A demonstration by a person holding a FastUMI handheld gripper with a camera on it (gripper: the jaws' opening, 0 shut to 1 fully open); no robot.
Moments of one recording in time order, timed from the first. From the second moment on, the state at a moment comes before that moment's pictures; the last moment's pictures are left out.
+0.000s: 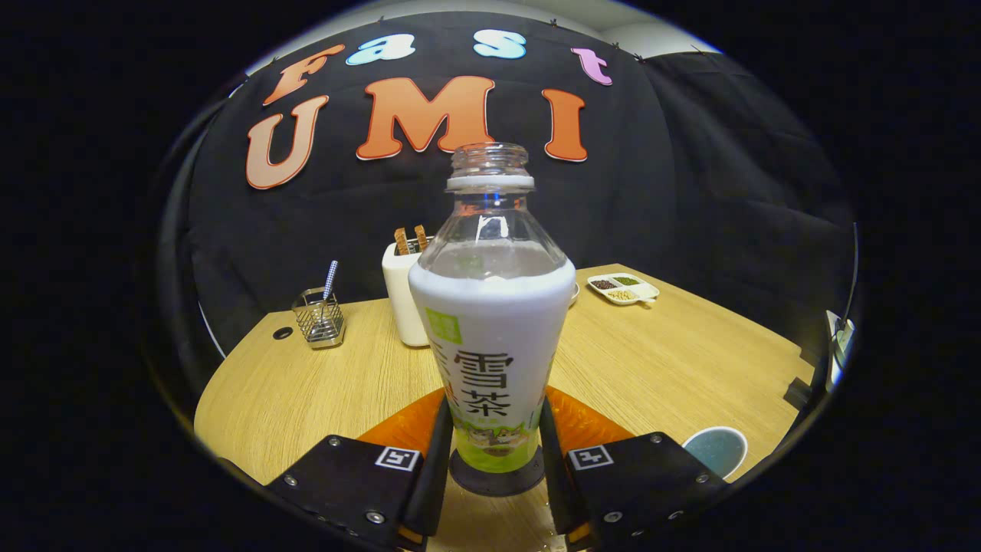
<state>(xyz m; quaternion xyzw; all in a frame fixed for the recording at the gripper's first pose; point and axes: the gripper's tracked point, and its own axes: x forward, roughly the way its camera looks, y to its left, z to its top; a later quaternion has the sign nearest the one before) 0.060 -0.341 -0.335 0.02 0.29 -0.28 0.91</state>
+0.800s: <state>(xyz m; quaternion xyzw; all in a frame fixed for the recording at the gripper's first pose) 0.055 -0.335 -0.375 0.02 0.32 -0.28 0.91</state>
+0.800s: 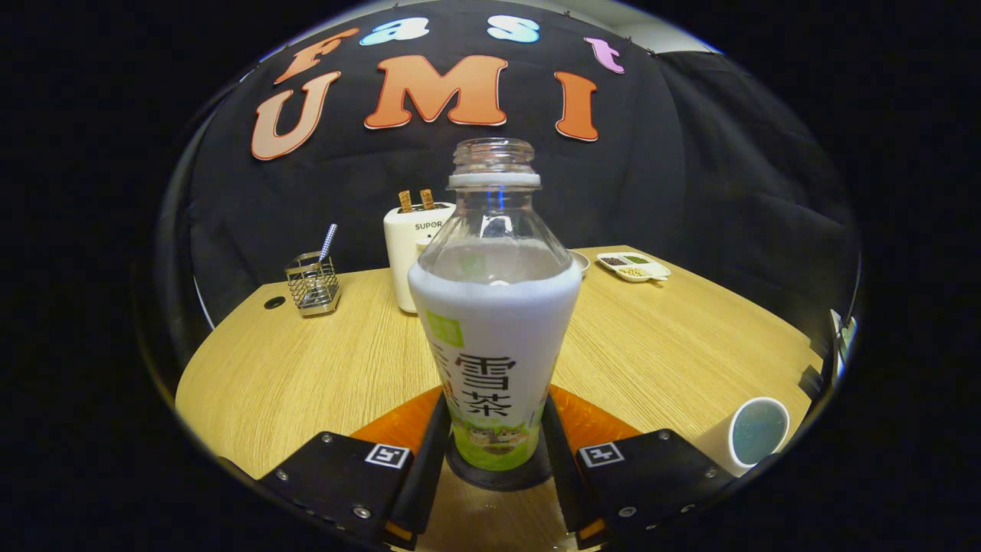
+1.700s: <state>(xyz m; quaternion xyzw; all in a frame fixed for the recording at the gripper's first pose) 0.026 -0.264 -0.279 0.01 0.28 -0.23 0.93</state>
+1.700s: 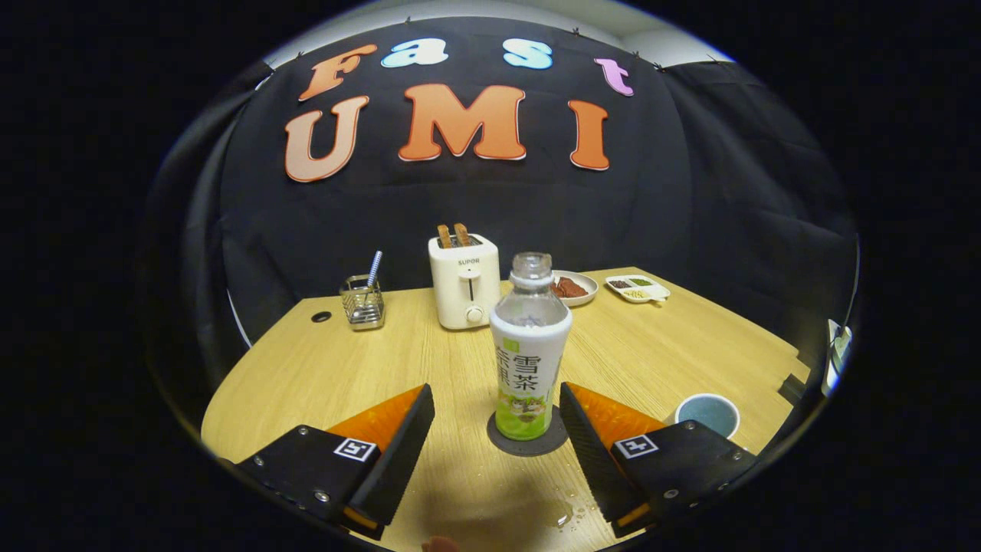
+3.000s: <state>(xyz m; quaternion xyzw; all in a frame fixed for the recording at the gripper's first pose) -0.011 -0.059 -0.078 0.04 0.12 -0.06 0.99</state>
